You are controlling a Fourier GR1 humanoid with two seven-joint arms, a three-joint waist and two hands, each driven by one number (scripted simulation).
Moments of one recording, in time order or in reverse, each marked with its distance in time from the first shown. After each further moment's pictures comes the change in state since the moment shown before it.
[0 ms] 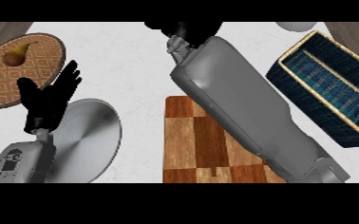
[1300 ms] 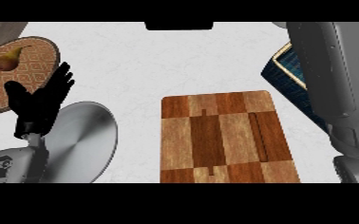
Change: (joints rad) left arm 0.038 0.008 0.027 -0.059 0.002 -0.005 0.029; right arm 0.099 -0.265 -0.390 0.045 0.154 0.152 -0.139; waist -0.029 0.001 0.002
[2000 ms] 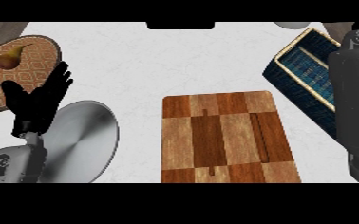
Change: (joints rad) left arm -0.012 0.003 0.023 0.025 0.002 -0.025 -0.019; right arm 0.292 -0.047 -0.159 -0.177 -0.012 -0.103 -0.073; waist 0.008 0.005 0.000
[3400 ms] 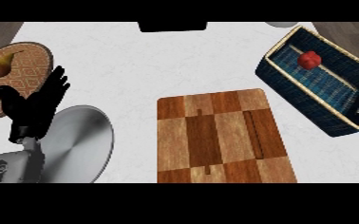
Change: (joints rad) left arm 0.035 -0.015 0.023 -0.022 -0.011 0.003 0.009; right arm 0.427 -0.023 -0.353 -0.706 -0.405 -0.039 -0.016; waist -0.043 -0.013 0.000
